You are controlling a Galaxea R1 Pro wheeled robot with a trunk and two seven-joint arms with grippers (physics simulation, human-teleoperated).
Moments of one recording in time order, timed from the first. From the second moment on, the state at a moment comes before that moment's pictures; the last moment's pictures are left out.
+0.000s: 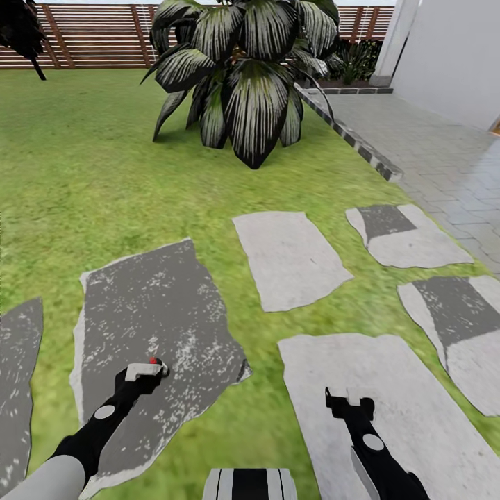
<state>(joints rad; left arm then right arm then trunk) -0.60 0.15 0.02 -0.42 -0.01 -0.23 -0.06 -0.43 -0.02 -0.03 -0.61 0.04 -0.18 -0.13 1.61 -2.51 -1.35</state>
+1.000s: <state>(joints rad) -0.60 0.15 0.01 -0.42 -0.01 -0.23 -0.06 -0.43 -0.02 -0.03 -0.61 0.04 -0.18 -0.13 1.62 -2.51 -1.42</state>
